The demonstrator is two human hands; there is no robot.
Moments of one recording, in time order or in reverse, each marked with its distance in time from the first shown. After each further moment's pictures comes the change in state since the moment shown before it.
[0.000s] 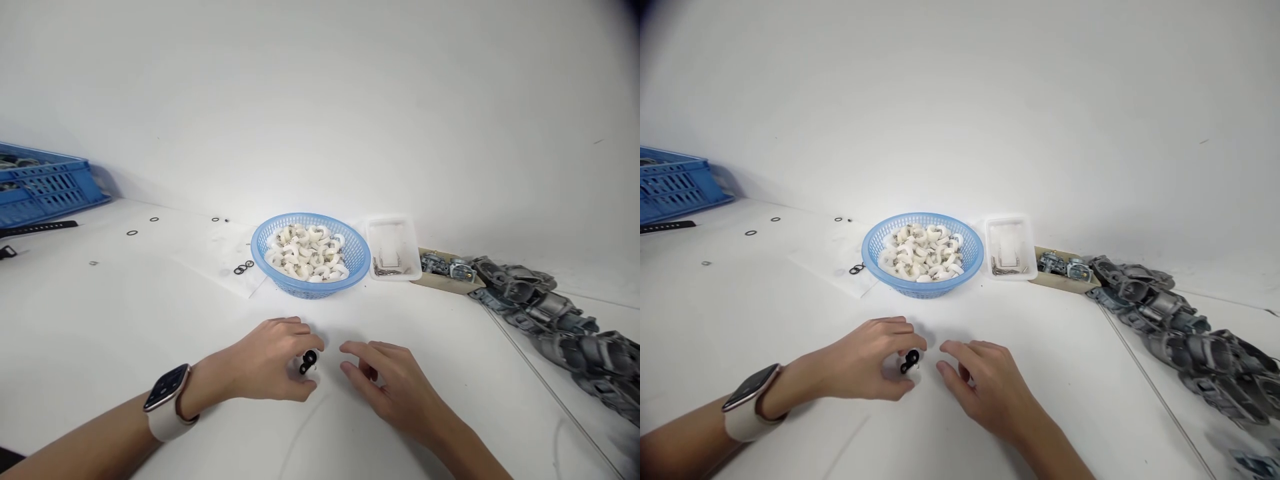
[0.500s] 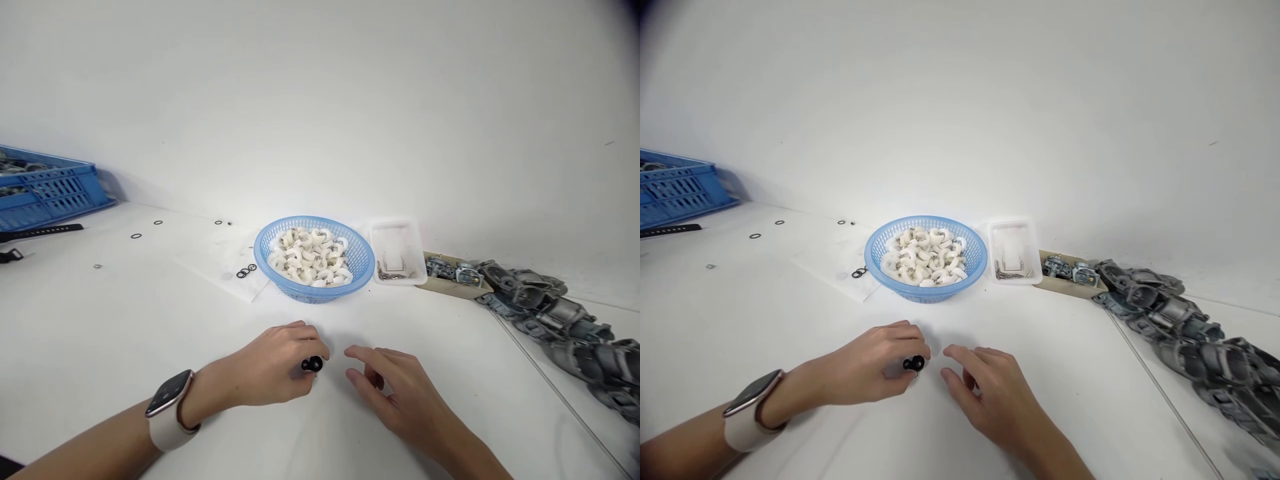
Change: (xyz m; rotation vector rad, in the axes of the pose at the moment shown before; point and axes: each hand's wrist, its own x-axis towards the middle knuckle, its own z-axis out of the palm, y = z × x) left_hand -0.001 -0.002 -0.002 -0.073 -0.003 0.034; right_hand -0.001 0.002 0.003 0.011 0.003 -0.002
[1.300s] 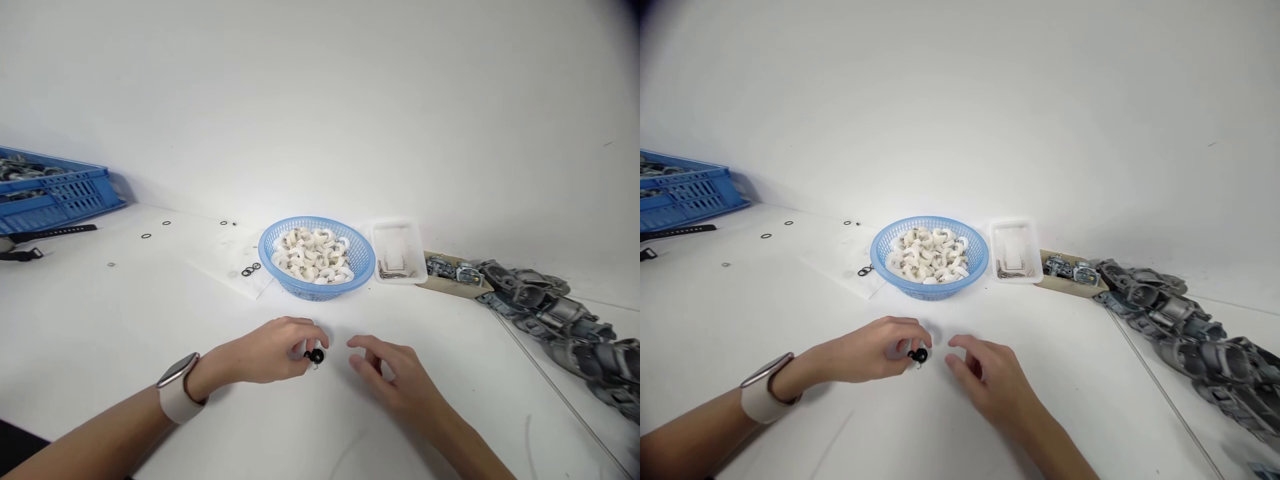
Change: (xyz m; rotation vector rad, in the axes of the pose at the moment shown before) left_hand 0.000 0.000 -0.018 -0.150 -0.099 -0.103; right_hand 0.001 0.002 0.000 0.351 -0.007 0.382
